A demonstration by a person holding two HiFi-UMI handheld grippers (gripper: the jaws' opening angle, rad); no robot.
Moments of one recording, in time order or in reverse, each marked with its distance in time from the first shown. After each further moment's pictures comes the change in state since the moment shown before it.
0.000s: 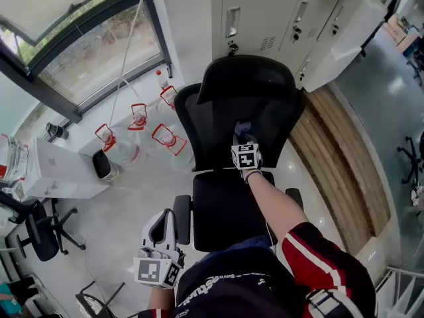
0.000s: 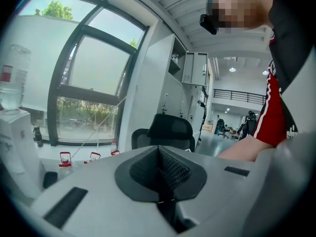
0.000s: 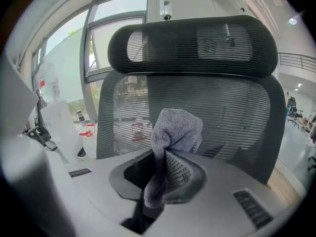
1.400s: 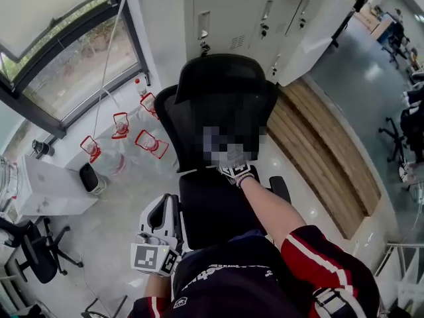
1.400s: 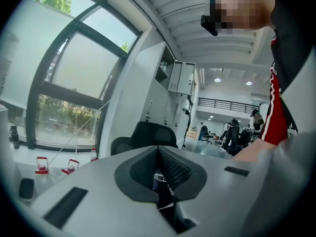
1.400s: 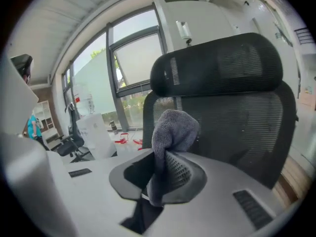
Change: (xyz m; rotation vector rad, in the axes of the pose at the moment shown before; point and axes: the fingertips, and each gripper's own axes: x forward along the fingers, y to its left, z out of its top) left arm 0.006 -0.028 0.025 0.009 -0.082 -0.194; right arm -0.085 0.075 0.009 -0.014 -0.078 0.328
